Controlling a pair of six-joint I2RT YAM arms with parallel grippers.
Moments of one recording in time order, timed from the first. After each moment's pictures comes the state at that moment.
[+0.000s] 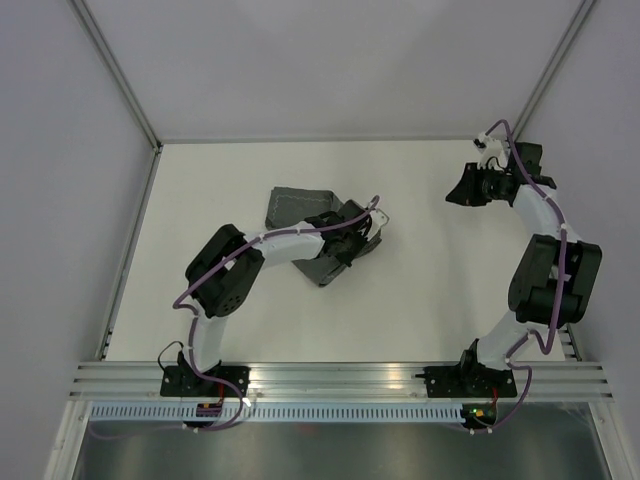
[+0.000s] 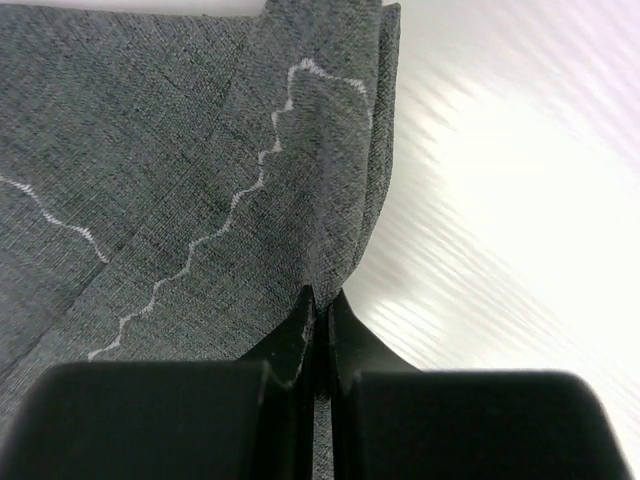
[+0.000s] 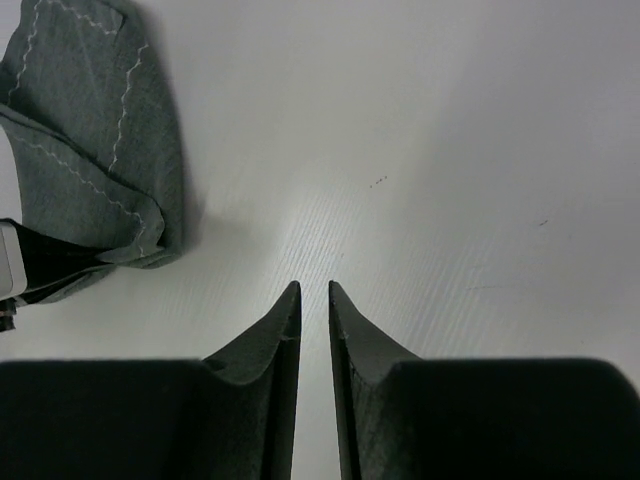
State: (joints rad) left arm -0.84 2.04 1.39 -0.31 -0.06 0.06; right arm -0.24 1.73 1.34 -0.50 -0.70 -0.16
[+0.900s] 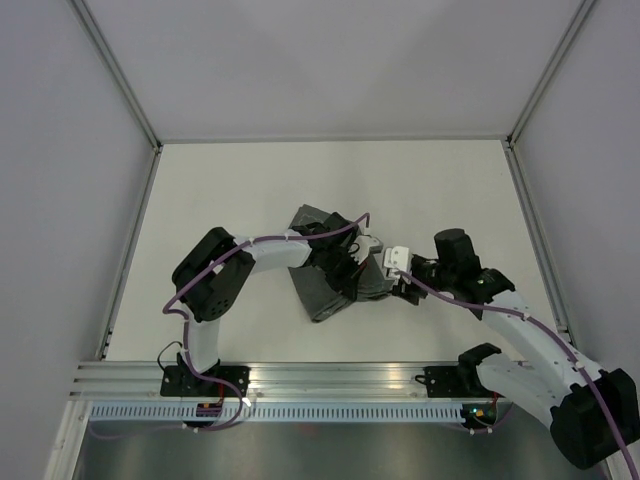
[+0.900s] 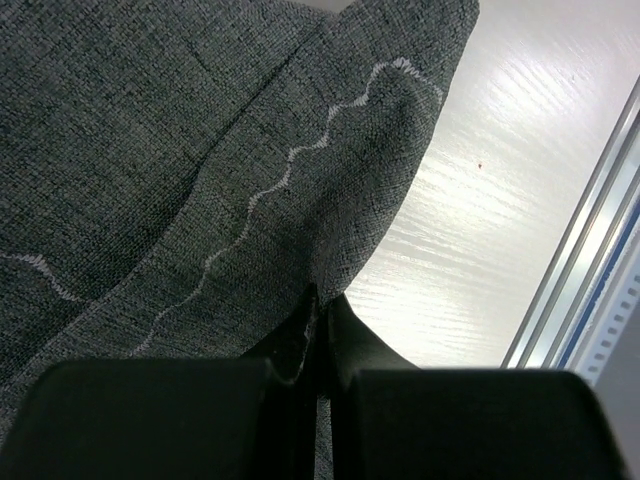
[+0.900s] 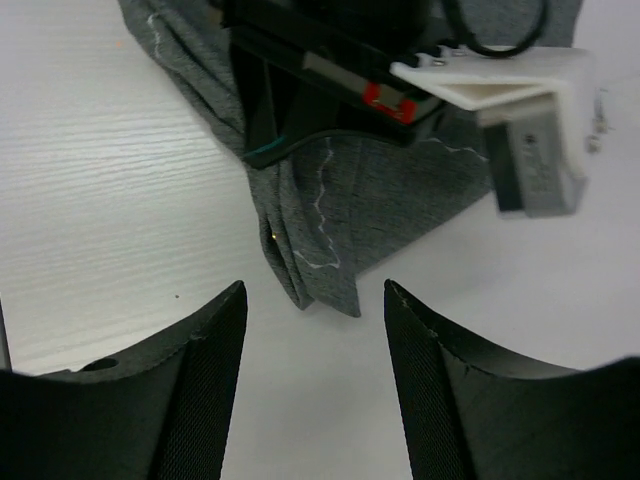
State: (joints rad) left arm -0.82 1.95 1.20 -0.36 0.56 0.06; right arm 0.37 0.94 0.61 -0.43 -0.65 -0.80
